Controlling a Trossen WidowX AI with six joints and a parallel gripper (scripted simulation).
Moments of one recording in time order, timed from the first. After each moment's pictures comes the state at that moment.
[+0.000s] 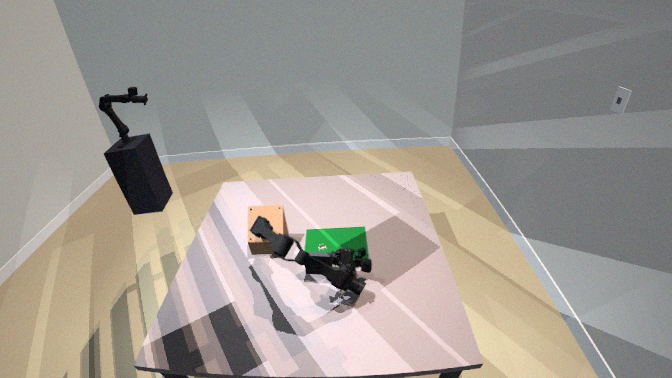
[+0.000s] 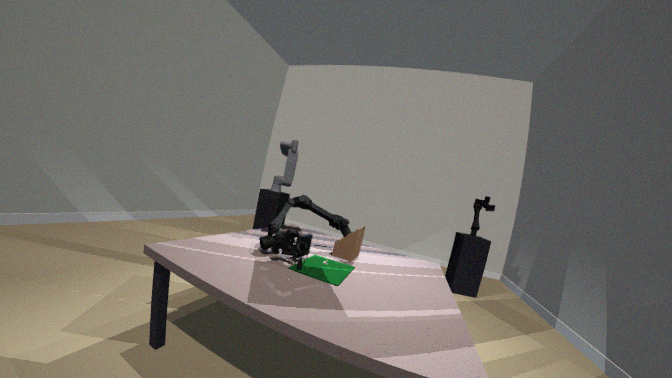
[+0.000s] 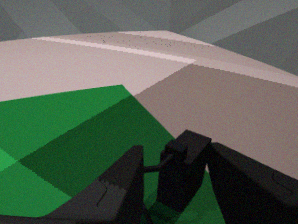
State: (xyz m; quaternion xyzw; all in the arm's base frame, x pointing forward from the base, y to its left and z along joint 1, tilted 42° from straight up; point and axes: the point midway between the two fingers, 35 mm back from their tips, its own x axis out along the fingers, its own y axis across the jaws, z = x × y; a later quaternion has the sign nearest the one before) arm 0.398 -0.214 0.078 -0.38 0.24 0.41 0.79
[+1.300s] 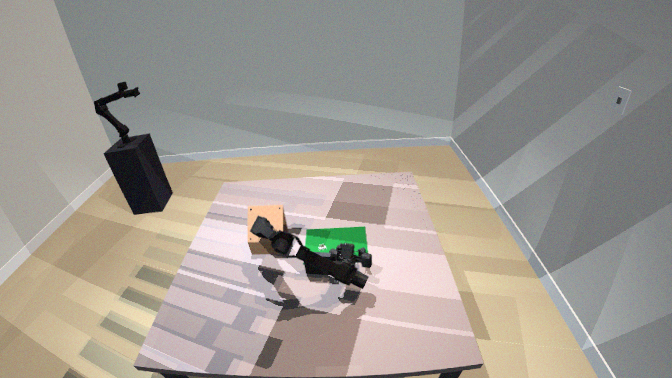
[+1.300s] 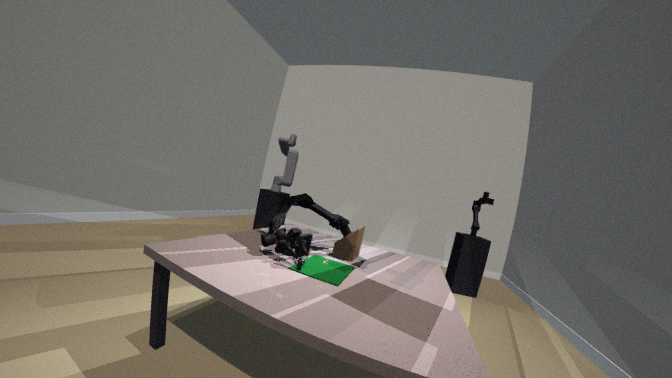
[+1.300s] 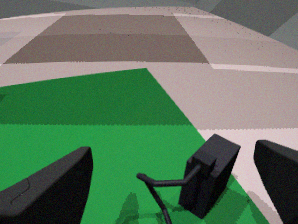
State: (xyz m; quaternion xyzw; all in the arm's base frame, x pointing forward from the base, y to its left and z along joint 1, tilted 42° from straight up) arm 0.395 -0.199 0.053 -0.37 0.31 0.44 0.75
